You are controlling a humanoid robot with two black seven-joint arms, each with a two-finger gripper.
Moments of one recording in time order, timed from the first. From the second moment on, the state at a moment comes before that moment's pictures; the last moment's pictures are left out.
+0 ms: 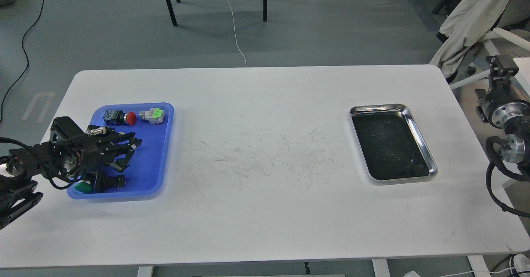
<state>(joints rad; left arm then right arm) -0.75 0.62 -0.01 -0.61 1.89 0.40 -0.49 0.86 -0.56 0.10 0.49 0.07 -0.05 0.37</state>
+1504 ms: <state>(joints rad) -0.75 0.52 -0.01 -0.50 1.78 0.40 -0.49 0.86 -0.56 0.10 0.49 0.07 -0.05 0.37</state>
